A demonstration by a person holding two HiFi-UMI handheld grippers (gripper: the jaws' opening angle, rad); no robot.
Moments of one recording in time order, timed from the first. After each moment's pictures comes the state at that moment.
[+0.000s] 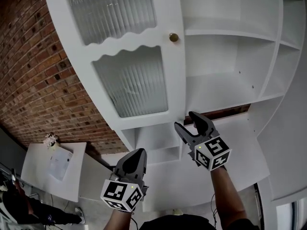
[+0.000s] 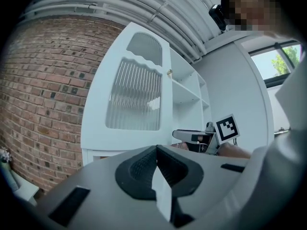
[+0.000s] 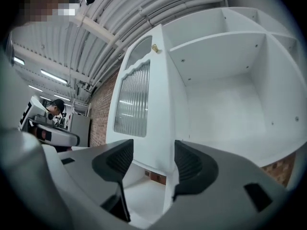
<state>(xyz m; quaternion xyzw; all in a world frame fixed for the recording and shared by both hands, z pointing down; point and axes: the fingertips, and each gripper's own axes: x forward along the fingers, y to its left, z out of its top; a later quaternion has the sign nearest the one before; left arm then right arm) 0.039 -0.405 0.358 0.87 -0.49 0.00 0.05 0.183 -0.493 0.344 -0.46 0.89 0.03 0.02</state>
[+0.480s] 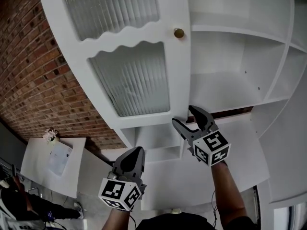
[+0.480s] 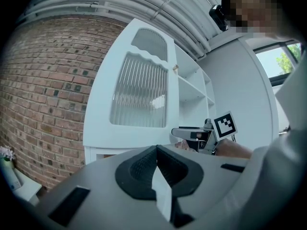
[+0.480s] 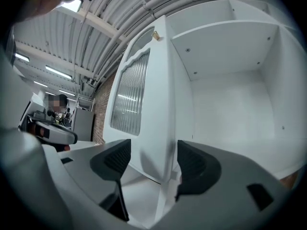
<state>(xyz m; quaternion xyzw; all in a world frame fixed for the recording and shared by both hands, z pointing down) 0.030 -0.422 0.368 0.86 -0.51 0.01 0.05 0.170 -0.523 0.347 -0.44 0.90 0.04 -0.01</state>
